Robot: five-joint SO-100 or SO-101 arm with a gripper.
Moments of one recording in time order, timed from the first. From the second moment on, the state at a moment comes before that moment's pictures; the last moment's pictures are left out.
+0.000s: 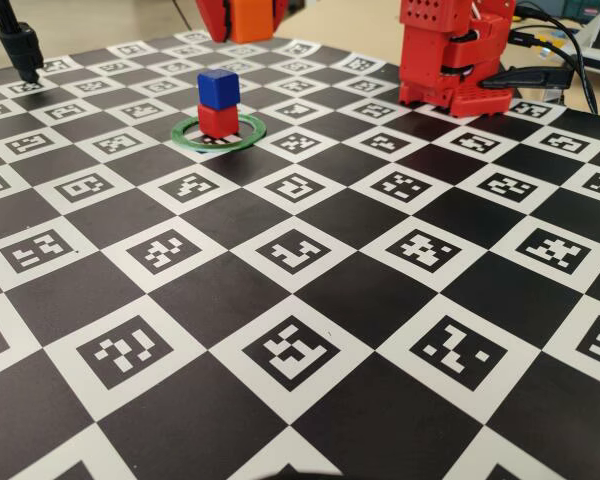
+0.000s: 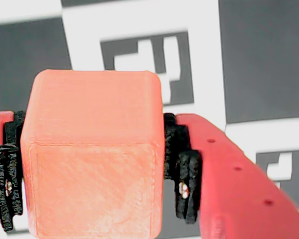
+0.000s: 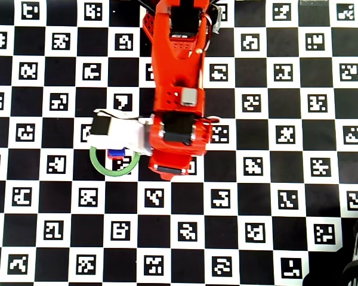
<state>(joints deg) 11.6 79.6 66.4 98.6 -4.3</state>
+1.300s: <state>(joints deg) 28.4 84.2 76.8 94.7 -28.8</state>
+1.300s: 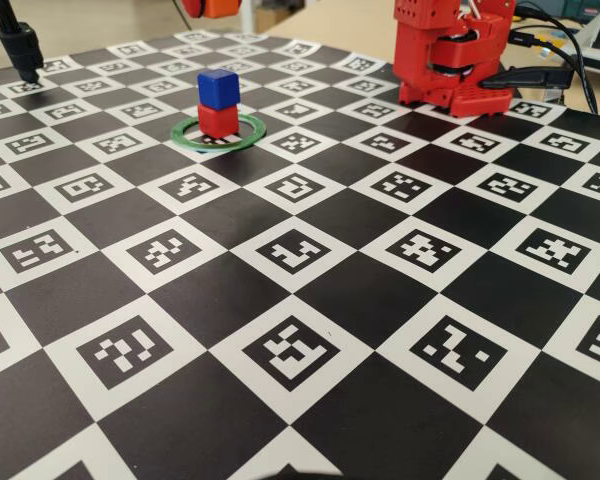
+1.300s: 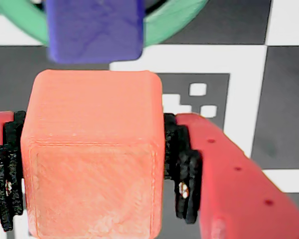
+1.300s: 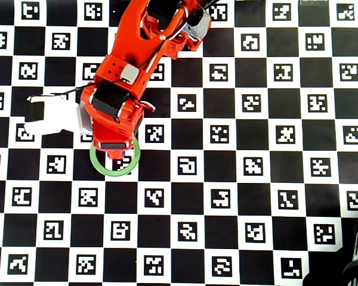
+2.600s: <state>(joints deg) 29.4 84.2 90.7 78.9 -25.5</state>
